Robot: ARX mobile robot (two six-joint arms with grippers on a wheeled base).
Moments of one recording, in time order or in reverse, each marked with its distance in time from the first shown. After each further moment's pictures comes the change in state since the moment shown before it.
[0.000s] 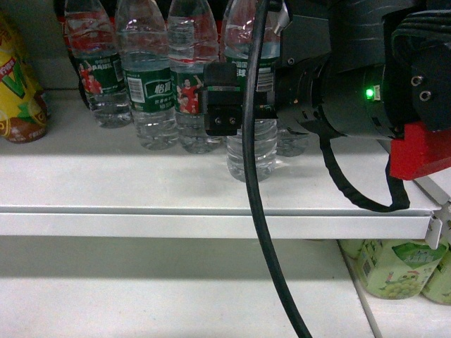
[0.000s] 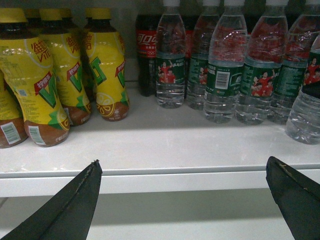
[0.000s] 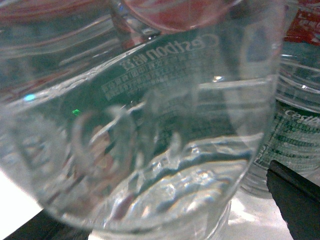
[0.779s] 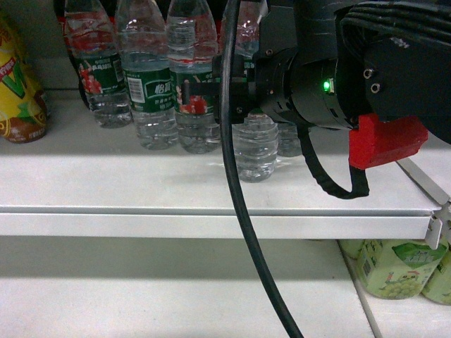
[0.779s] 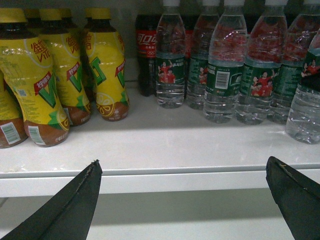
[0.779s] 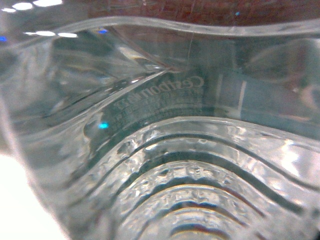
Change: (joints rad) left arm 0.000 0.000 0.000 0.000 0.000 0.000; right arm 0.037 0.041 0.061 0.019 0.075 -0.021
